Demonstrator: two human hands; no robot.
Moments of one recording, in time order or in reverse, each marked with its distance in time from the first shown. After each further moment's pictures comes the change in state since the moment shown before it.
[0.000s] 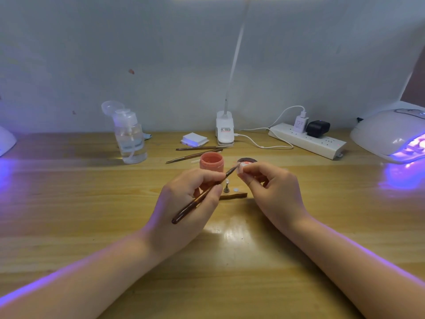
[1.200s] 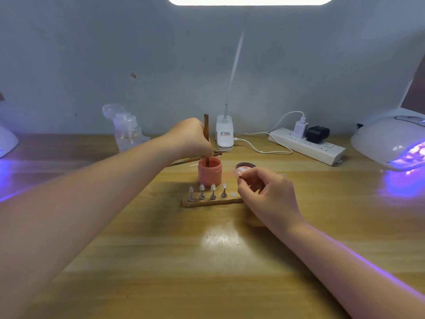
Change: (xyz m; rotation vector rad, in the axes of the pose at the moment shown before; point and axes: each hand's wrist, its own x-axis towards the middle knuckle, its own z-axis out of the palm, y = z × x) left_hand 0.136 -0.026 -0.002 0.465 -0.406 -0.562; right_hand 0.002 0.001 0.003 -0.036 0.028 0.021
